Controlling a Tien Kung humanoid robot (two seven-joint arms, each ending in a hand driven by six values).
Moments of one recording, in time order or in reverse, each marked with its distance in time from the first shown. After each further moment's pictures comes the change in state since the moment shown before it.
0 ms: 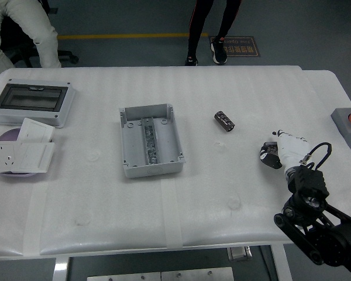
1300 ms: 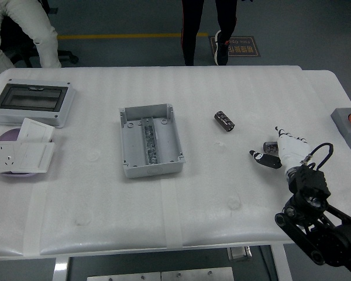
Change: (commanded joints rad) left arm 0.003 -0.001 -0.021 0.001 0.011 -0.008 0.023; right arm -0.006 -0.003 0.009 0.016 0.029 0.011 0.000
